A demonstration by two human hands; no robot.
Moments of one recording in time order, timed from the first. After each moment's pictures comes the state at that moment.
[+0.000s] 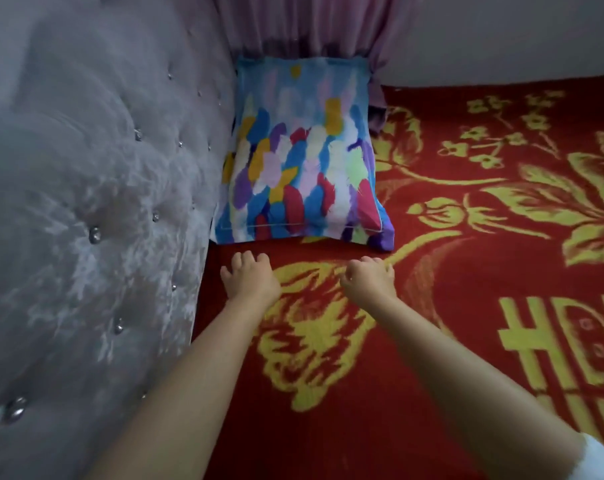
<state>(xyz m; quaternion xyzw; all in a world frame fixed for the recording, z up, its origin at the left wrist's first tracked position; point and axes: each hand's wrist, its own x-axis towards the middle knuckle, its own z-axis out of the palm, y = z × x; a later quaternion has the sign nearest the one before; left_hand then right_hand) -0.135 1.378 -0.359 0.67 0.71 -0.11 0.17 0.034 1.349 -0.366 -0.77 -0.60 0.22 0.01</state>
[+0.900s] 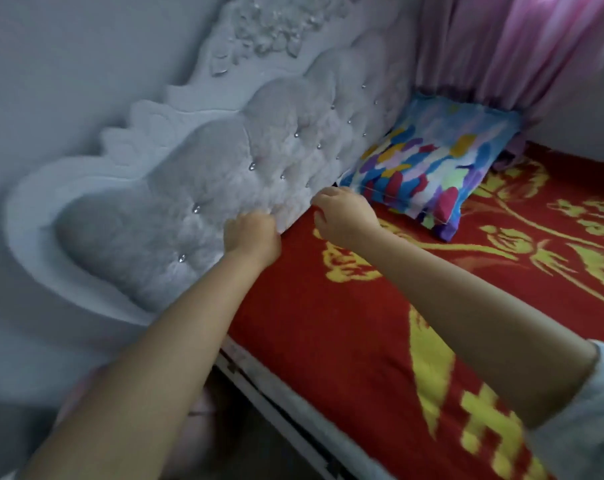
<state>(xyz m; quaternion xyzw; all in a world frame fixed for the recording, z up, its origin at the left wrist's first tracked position) -0.066 0.961 -0.152 0.51 0.86 -0.03 -0.04 0.054 1.048 -0.143 -0.33 -0.93 0.10 0.13</state>
